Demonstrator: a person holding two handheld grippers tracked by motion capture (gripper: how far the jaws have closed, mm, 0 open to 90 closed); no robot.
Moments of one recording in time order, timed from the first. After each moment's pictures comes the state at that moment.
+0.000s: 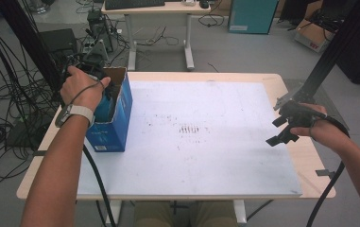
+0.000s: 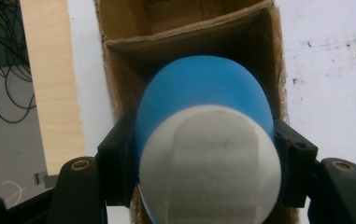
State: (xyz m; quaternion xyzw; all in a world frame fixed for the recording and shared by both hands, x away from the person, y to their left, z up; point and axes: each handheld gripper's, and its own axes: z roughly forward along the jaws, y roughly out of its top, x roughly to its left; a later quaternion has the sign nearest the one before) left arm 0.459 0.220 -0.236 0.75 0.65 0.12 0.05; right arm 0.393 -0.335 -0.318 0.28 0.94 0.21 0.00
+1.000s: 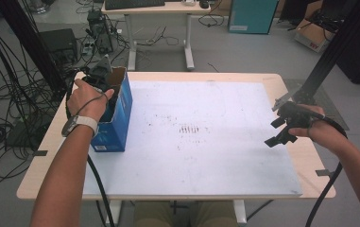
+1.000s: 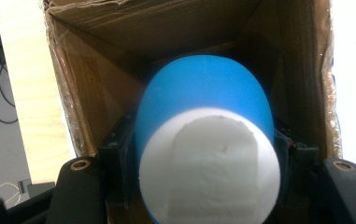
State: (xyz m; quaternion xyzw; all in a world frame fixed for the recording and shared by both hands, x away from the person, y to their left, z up) left arm 0.460 0.221 -0.271 0.76 0.64 0.11 0.04; right arm 0.393 -0.332 -0.321 0.27 0.94 0.21 0.00
